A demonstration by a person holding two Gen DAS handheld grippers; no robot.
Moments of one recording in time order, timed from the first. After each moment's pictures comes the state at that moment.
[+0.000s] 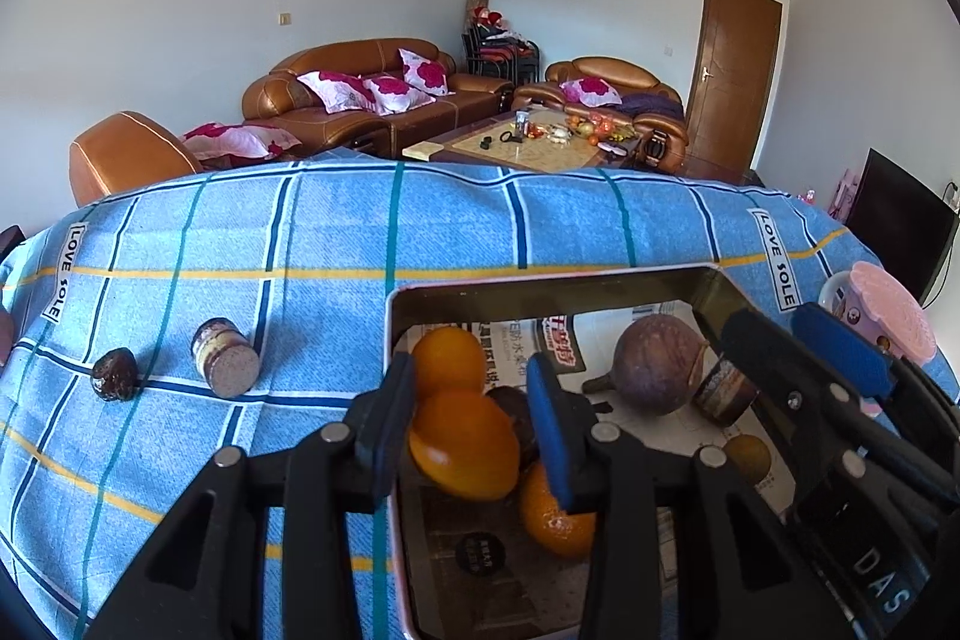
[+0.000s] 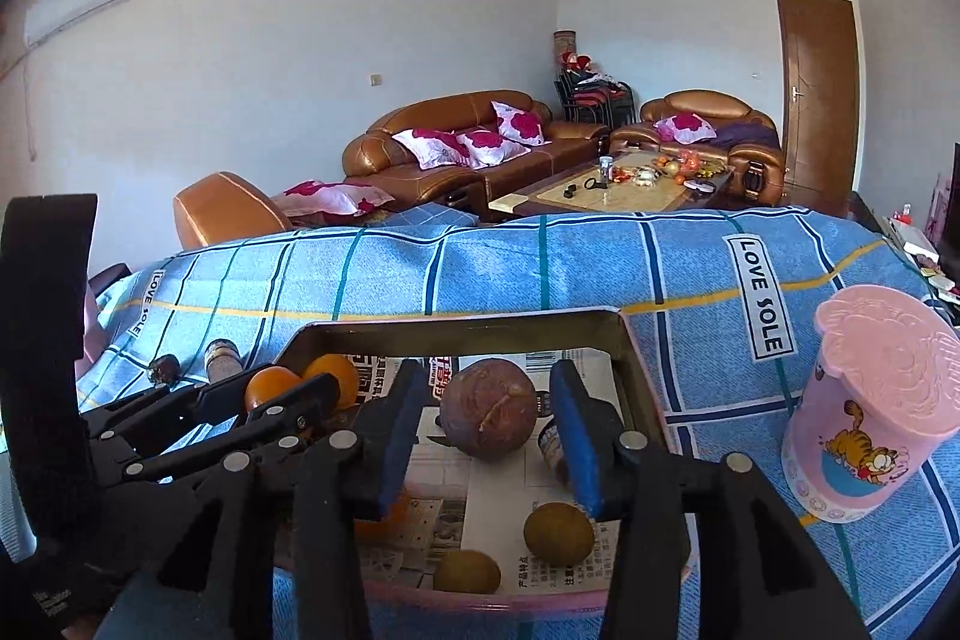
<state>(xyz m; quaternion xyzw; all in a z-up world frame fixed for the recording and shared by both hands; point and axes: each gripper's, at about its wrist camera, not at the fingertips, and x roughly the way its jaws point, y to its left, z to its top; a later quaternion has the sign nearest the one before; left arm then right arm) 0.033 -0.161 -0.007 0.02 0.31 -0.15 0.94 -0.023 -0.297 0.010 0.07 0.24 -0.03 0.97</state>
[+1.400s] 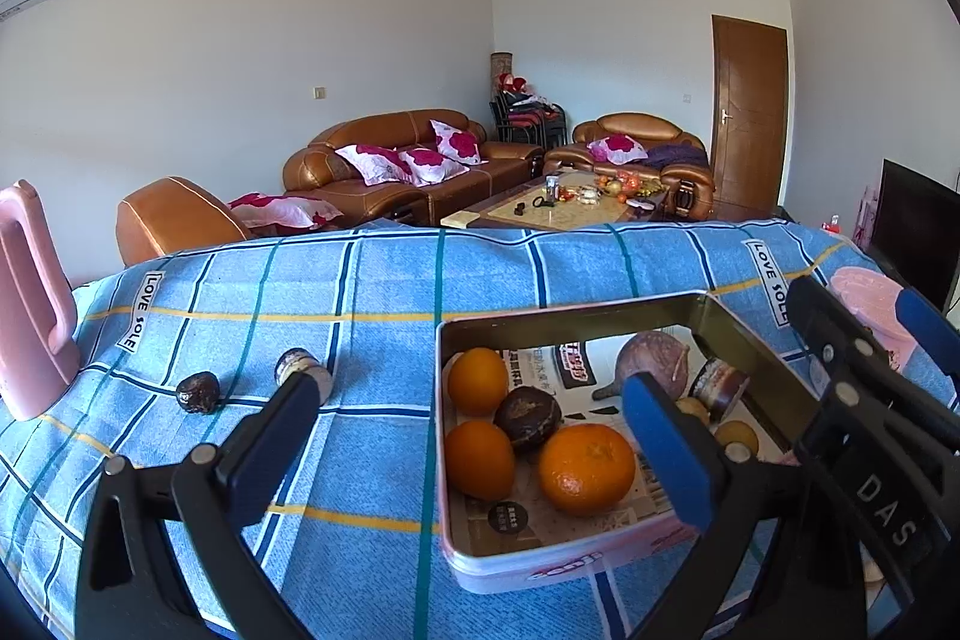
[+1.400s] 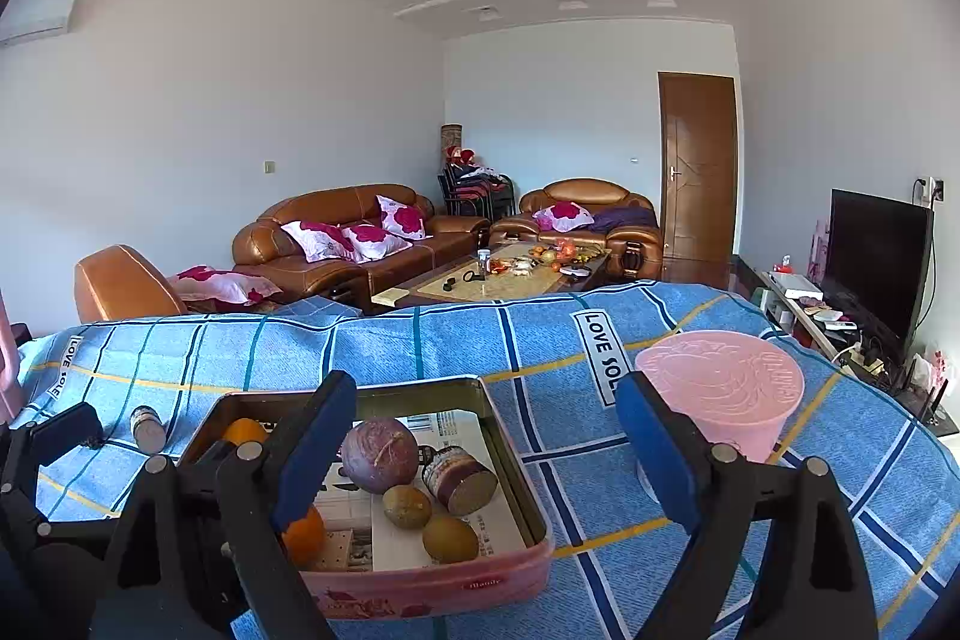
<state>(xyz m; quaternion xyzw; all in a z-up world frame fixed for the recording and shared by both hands) -0.022 -0.148 0.011 0.04 0.23 -0.10 0.97 -0.076 -0.290 0.025 0.04 0.14 -0.18 0.97</state>
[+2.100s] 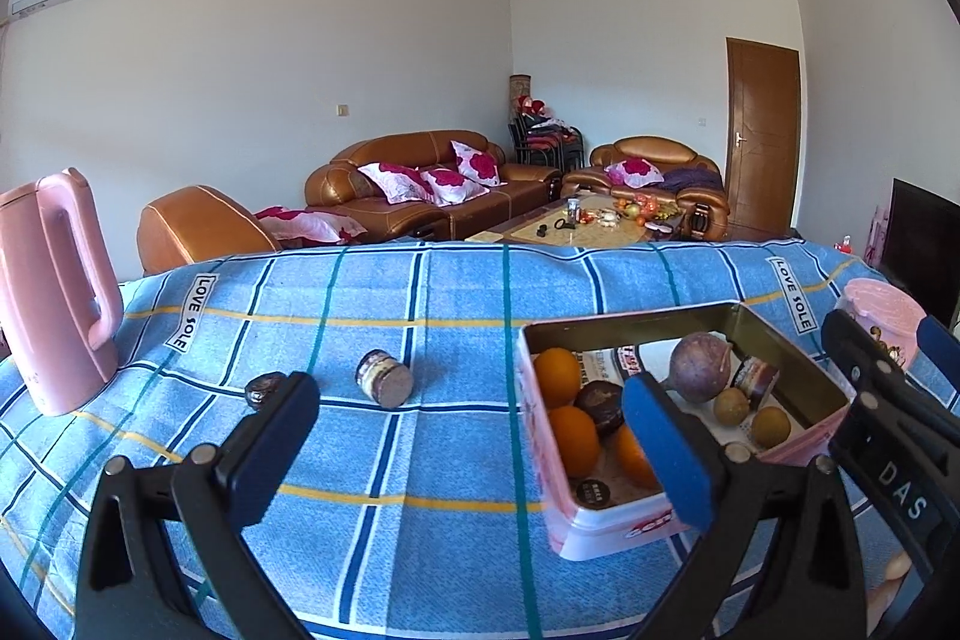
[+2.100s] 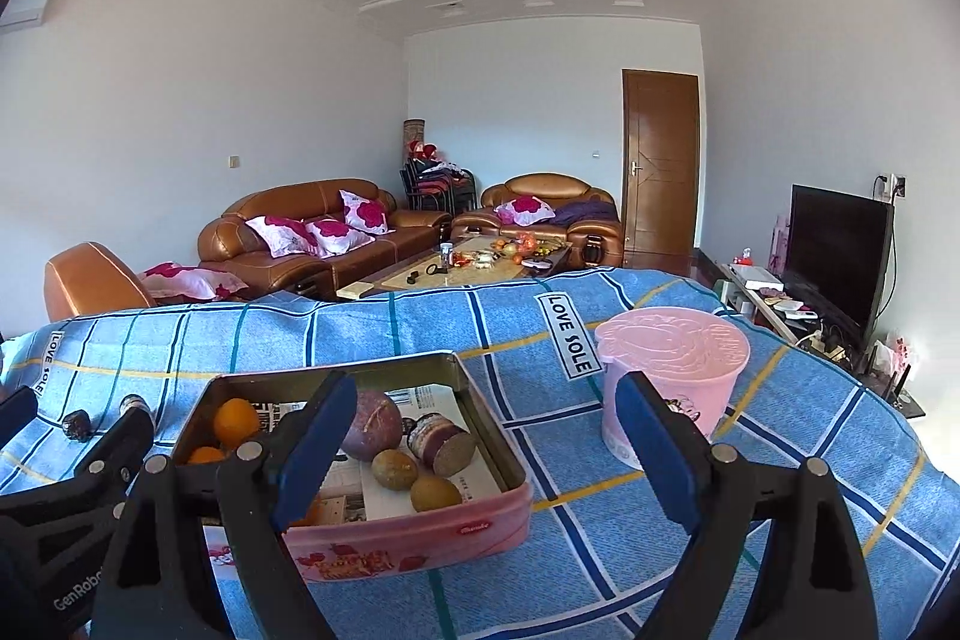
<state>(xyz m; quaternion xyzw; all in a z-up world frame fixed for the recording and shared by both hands) -0.034 -0.097 0.014 0.03 0.20 -0.08 0.98 -0.098 -0.262 0.026 0.03 0.15 -0.22 0.96</state>
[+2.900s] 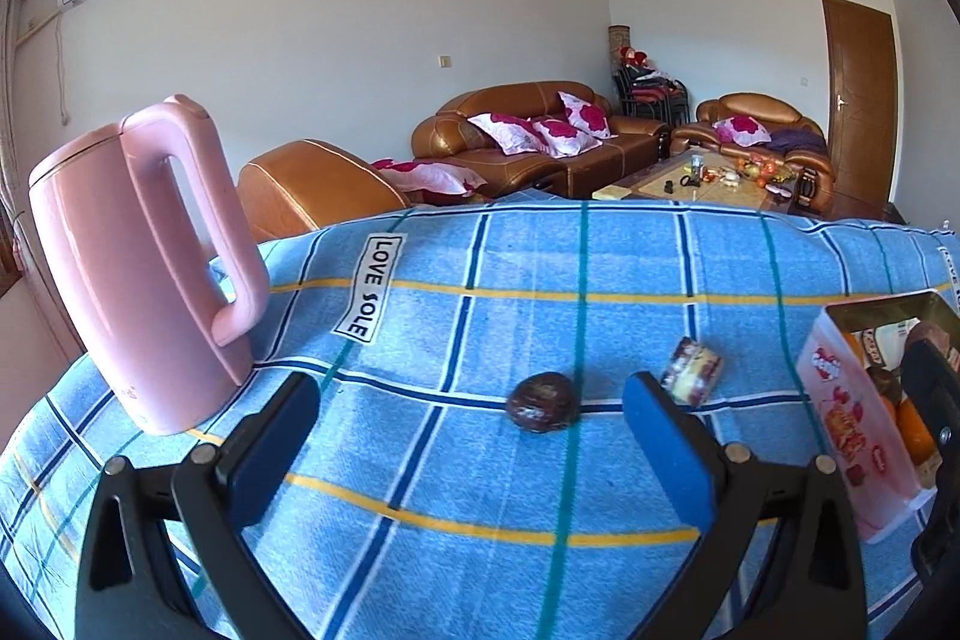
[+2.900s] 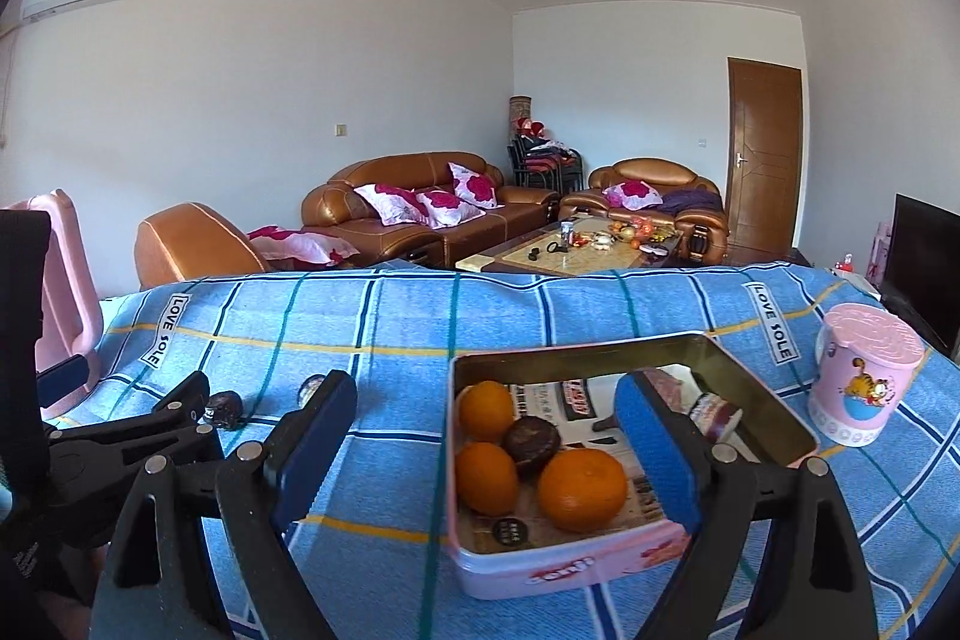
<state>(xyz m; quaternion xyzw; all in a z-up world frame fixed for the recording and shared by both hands) 0.037 0.031 0.000 0.06 0.26 0.05 0.96 -0.039 -0.139 0.022 0.02 0.19 -0.10 0.98</state>
